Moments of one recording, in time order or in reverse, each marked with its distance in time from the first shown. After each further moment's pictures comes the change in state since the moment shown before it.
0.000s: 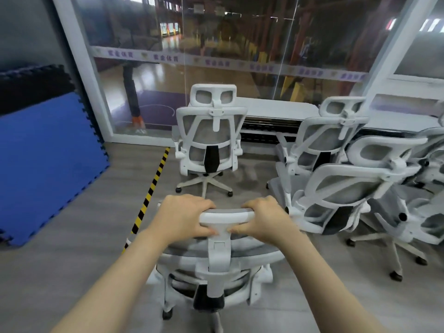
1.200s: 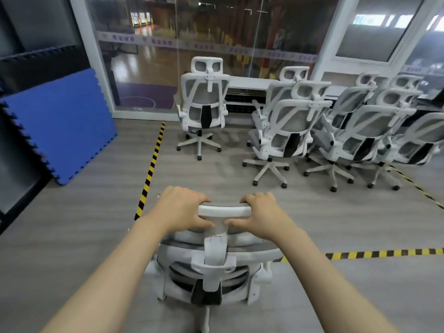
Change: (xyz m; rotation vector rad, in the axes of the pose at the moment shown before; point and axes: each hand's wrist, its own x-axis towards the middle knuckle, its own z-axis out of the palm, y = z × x) left_hand -0.599 0.247 -0.249 -0.024 -0.333 0.016; right_hand -0.686 -0.200 0.145 -0.041 0.027 0.062
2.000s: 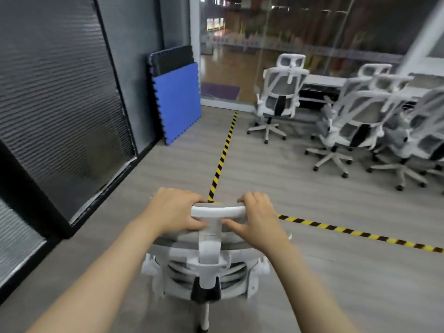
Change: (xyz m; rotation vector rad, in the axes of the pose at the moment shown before) left_hand -0.627 0.004 -0.015 -0.031 -0.034 -0.361; right_hand -0.442 -0.326 0.184 0.101 0.237 -0.375
